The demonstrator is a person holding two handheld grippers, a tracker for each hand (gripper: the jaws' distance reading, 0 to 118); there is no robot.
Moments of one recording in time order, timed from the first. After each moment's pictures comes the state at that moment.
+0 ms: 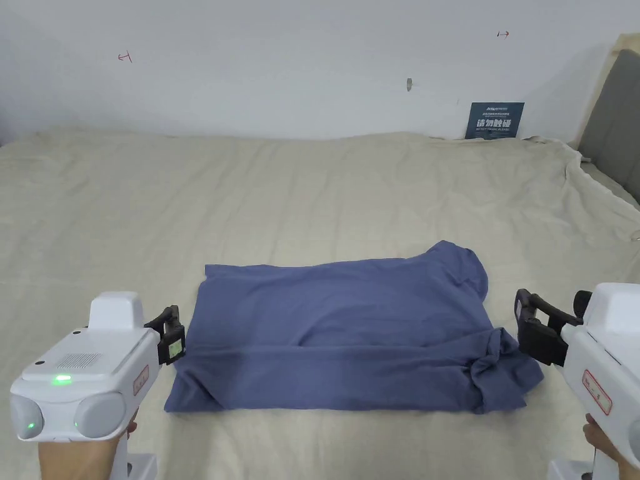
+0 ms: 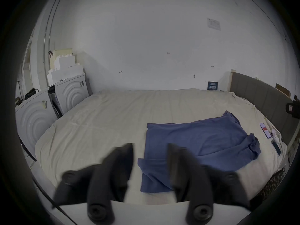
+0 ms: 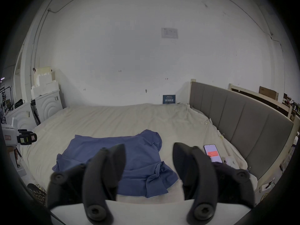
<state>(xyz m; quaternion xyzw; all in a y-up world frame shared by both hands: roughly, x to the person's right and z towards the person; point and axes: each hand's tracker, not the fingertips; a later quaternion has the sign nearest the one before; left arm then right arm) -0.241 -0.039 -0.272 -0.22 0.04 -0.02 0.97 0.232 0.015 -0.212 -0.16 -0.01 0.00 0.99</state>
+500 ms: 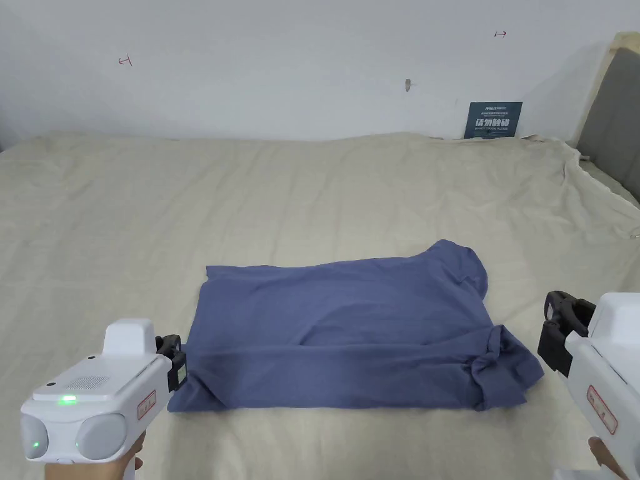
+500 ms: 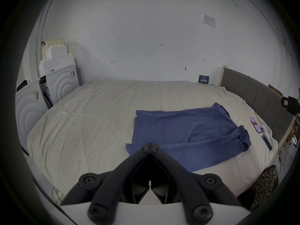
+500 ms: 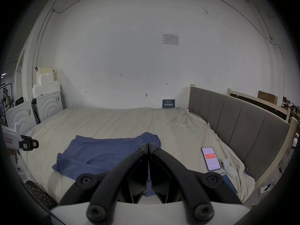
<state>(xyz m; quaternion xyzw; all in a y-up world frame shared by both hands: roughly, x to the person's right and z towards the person) -0.233 -0.058 -0.266 -0.28 0.00 0.01 0.96 0.235 0.011 -0.206 -0.14 0.00 0.01 0.99</state>
